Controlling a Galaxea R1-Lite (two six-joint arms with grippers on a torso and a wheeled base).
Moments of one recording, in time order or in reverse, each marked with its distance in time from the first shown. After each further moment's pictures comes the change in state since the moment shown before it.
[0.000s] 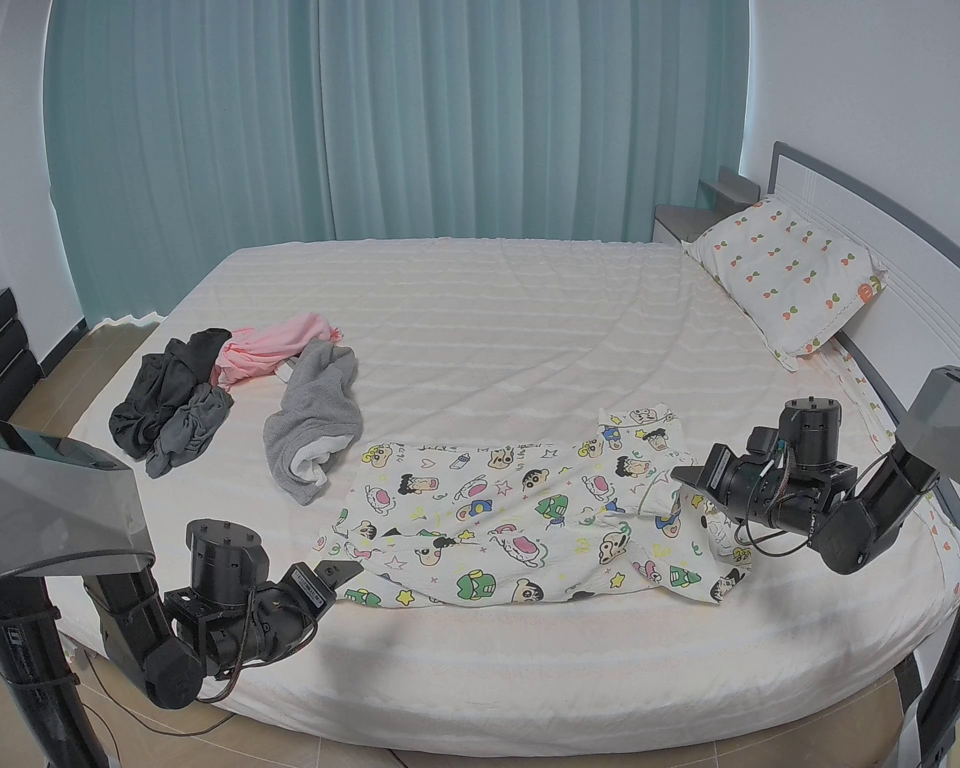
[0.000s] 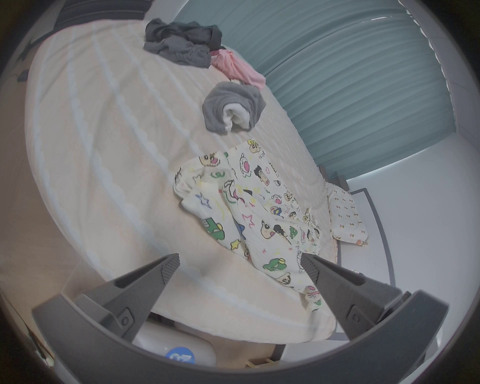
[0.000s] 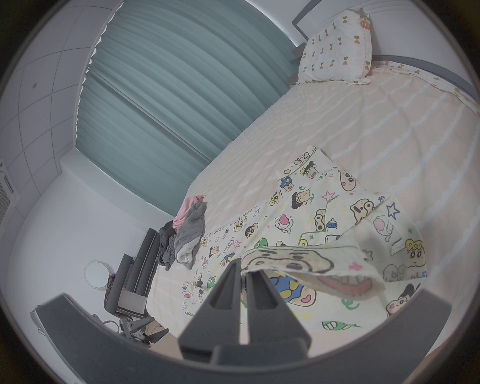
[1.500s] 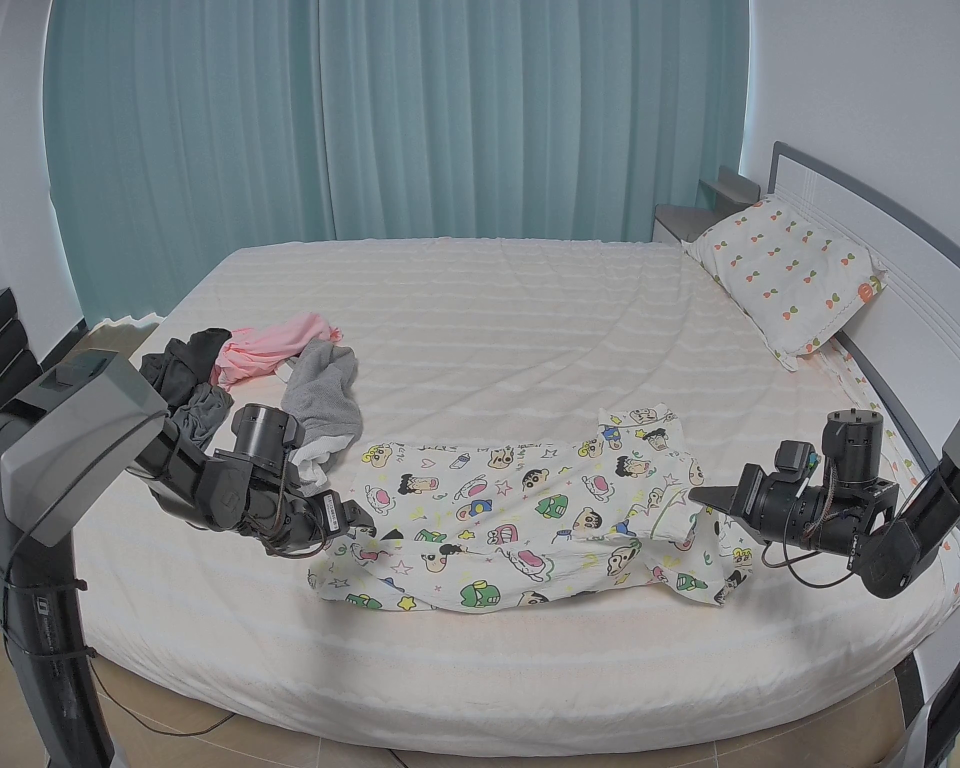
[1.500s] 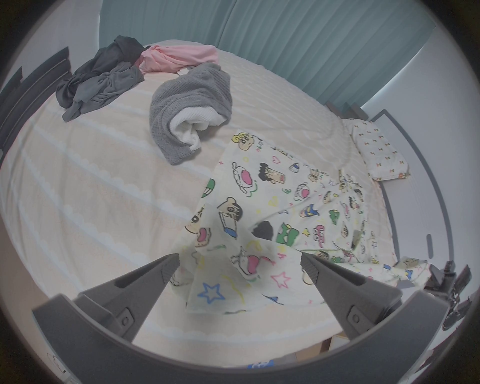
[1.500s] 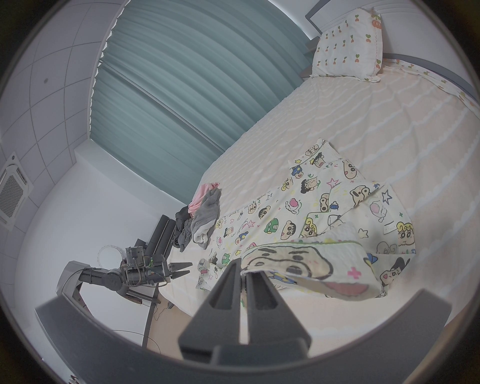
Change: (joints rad) left arm 0.157 0.166 -0.849 0.989 -0.101 0.563; right arm -0.016 -0.139 0.174 -0.024 0.127 -0.043
